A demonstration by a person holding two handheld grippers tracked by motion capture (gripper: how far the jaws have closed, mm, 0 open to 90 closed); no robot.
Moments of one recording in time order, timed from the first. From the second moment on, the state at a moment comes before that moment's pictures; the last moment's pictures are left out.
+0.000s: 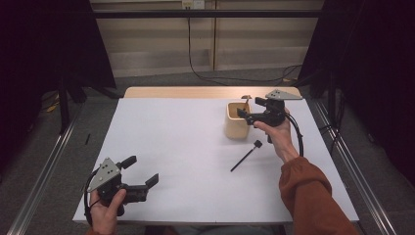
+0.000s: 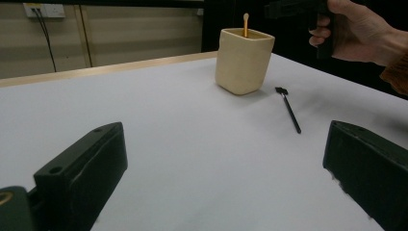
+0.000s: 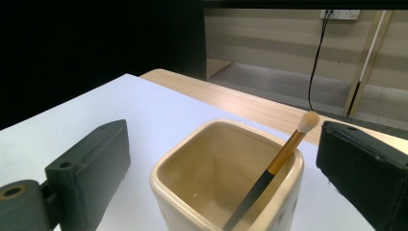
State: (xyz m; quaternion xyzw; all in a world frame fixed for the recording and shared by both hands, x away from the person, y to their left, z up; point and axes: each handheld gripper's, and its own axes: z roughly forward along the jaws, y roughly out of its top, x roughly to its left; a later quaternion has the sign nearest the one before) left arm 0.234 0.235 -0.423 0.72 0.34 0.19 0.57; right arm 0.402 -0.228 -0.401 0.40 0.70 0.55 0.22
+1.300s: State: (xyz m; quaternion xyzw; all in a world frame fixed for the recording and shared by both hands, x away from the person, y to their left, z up) left arm 0.234 0.237 -0.422 0.72 0.35 0.19 0.57; right arm 0.343 -0.249 -0.395 0.39 0.70 0.55 0.22
